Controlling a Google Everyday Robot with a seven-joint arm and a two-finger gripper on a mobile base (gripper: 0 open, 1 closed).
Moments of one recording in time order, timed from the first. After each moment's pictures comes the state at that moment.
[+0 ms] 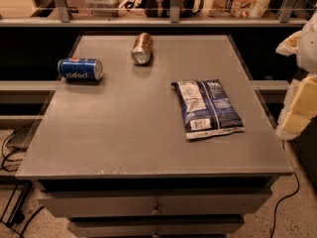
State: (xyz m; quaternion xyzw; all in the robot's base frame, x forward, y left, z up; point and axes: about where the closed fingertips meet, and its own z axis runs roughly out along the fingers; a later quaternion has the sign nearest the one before) arm 0.438 -0.217 0.976 -0.60 0.78 -0.03 0.16
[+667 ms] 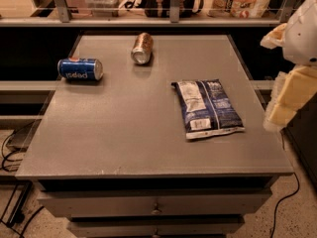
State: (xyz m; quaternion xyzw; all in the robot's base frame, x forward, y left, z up) arm 0.449 -0.193 0.983 -0.63 0.76 -0.02 0.18
